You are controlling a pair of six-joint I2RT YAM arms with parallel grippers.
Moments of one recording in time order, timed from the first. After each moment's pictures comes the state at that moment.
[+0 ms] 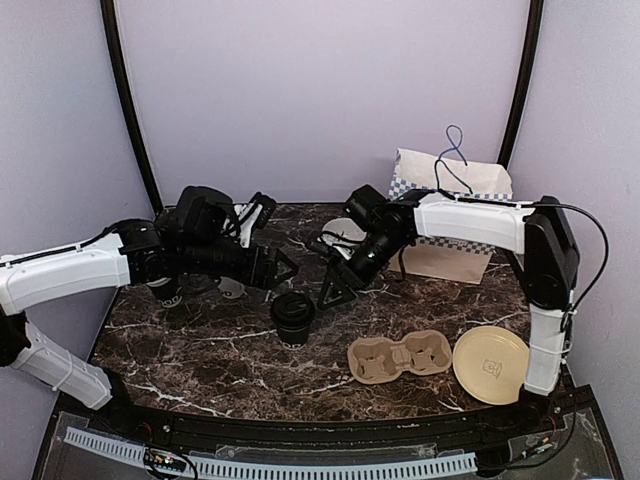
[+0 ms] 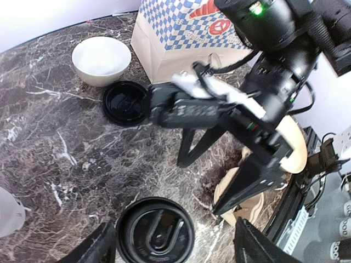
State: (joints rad) left arm -0.84 1.32 1.05 -0.34 0.12 -0.40; right arm 0.79 1.99 1.63 -0.85 -0.69 -0.09
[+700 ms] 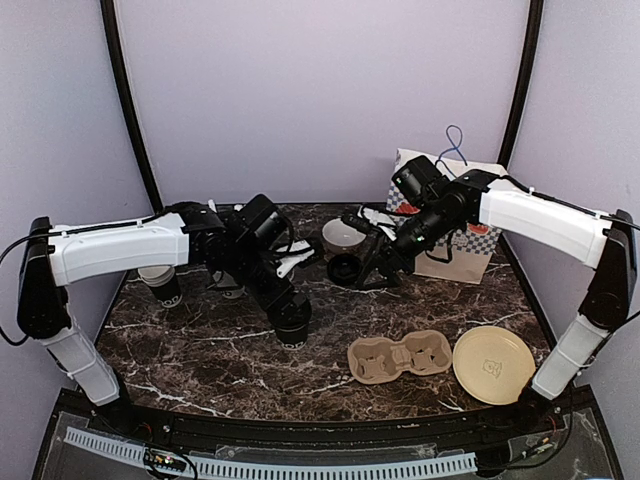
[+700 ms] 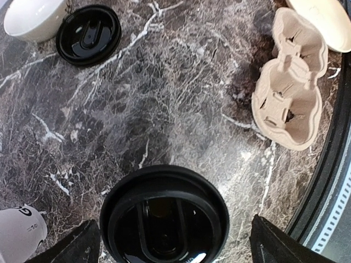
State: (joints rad) left arm -0.91 1.63 1.34 -0.76 0.10 0.06; right arm 0.71 1.64 1.47 -0.88 -0.57 -0.39
